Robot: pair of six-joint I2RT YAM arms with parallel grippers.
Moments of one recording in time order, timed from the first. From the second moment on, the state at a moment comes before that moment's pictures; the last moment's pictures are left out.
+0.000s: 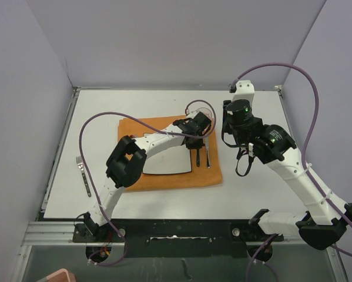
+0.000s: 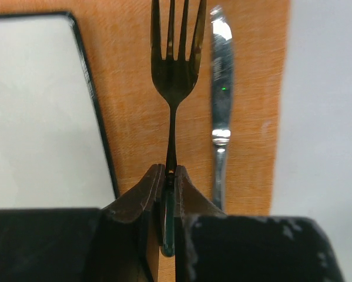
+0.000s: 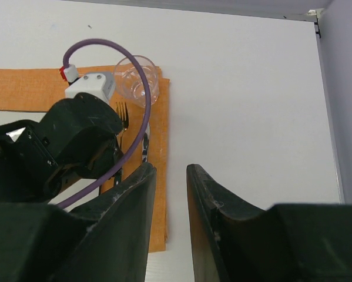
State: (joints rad) left arm -0.86 2.24 1.89 -0.65 -0.21 -0.84; right arm 0.69 1.21 1.51 -0.86 0.63 0.27
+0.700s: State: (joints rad) left arm -0.86 2.22 1.75 -0.62 -0.23 -0.89; right arm 0.69 1.23 1.51 -0.86 0.63 0.27
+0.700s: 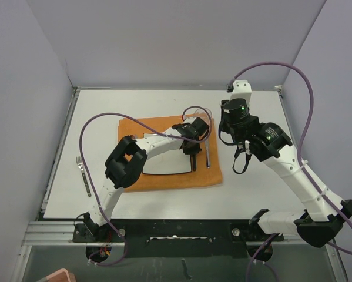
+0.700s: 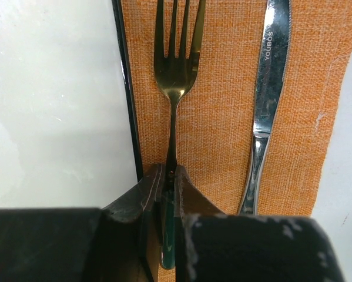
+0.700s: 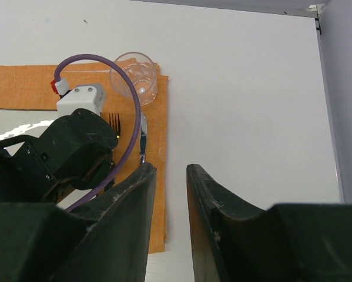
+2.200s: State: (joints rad) left arm -0.86 2.23 1.83 -0.64 -0.22 -0.88; right arm 0.69 1.24 1.45 -0.85 0.62 0.32
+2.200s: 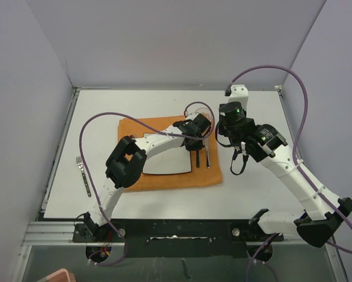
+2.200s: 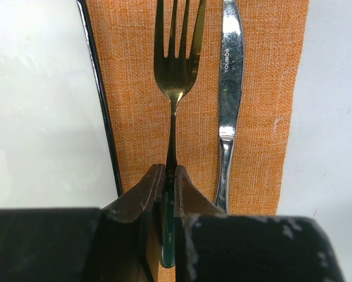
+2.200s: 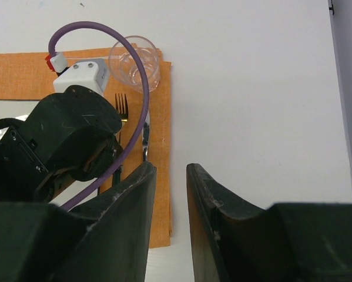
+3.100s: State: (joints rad) left arm -0.87 2.27 1.83 -0.61 -0.20 -0.86; right arm 0.69 1.24 1.45 -0.84 0.60 0.33
